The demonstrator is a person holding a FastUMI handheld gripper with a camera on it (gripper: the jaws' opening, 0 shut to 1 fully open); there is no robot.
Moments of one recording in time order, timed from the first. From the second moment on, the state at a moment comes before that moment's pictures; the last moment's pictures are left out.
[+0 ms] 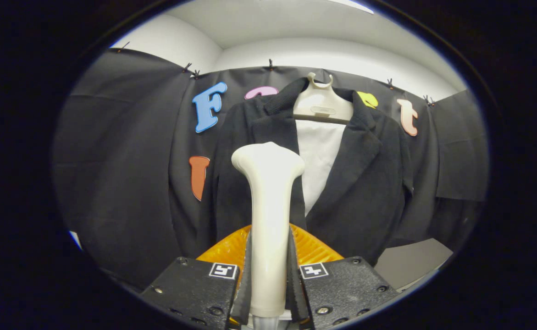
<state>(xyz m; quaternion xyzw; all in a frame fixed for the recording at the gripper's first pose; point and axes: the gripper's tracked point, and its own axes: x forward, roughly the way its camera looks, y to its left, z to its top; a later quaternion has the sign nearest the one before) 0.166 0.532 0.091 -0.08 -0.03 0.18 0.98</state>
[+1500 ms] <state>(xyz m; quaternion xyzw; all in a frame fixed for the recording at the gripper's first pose) 0.147 0.508 -0.093 -0.13 0.12 0.17 0.97</state>
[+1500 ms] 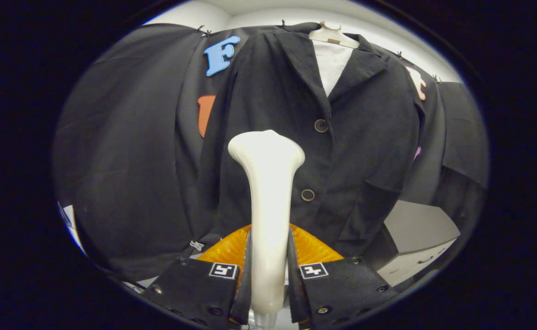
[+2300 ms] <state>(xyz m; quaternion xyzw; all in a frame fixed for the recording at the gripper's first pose) 0.142 0.491 -0.200 -0.16 0.19 0.18 0.95</state>
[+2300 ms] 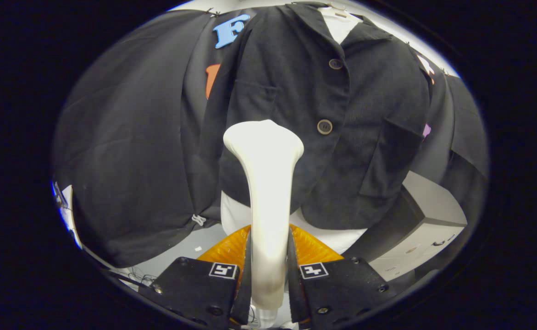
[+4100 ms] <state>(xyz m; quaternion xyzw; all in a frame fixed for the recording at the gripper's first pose) 0.067 0.268 -0.079 -0.04 0.13 0.18 0.97</state>
